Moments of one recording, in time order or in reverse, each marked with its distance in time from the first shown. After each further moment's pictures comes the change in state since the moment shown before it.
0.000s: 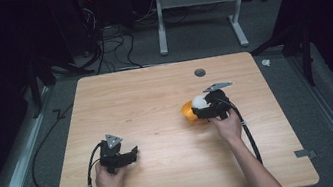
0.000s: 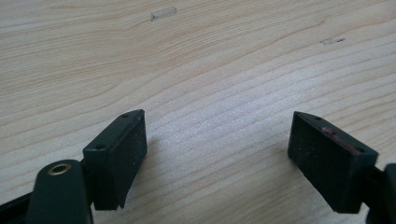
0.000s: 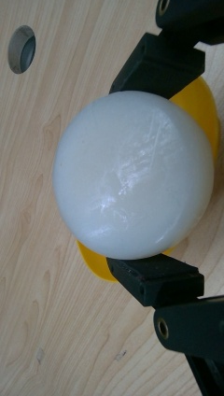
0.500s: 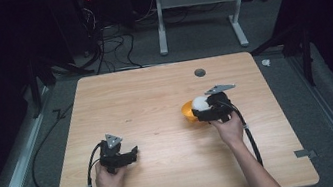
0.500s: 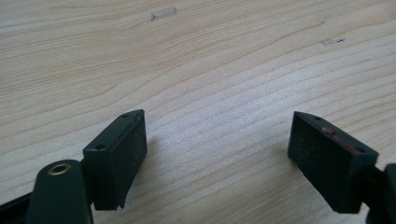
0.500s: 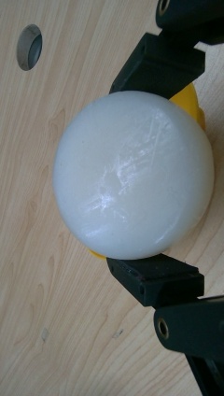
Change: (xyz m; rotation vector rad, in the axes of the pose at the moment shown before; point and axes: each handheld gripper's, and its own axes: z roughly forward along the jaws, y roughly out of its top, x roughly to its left) left arm 0.000 0.000 0.000 0.000 0.000 -0.001; right arm 0.006 -0.006 -0.013 -0.038 0.019 -0.007
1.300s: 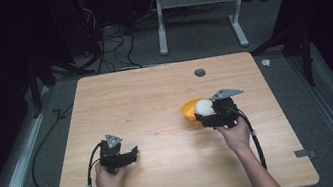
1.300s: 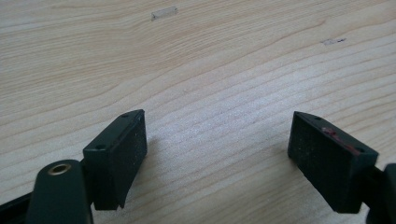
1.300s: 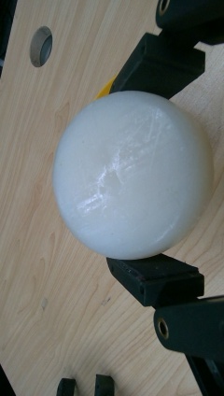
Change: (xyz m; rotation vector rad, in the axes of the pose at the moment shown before) left arm 0.000 0.000 0.000 0.000 0.002 -0.001; right arm 0.011 -0.009 -0.031 -0.041 0.030 -0.033
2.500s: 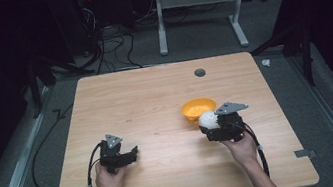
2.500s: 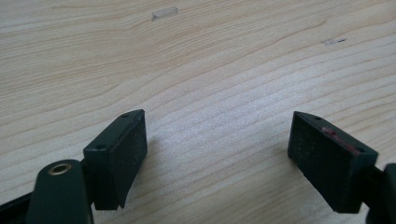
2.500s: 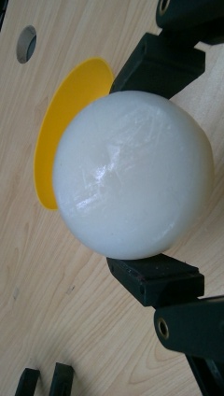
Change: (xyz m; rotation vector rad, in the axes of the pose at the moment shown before) left arm 0.000 0.000 0.000 0.002 0.001 0.001; right arm 0.015 -0.032 -0.019 0.005 -0.016 -0.059
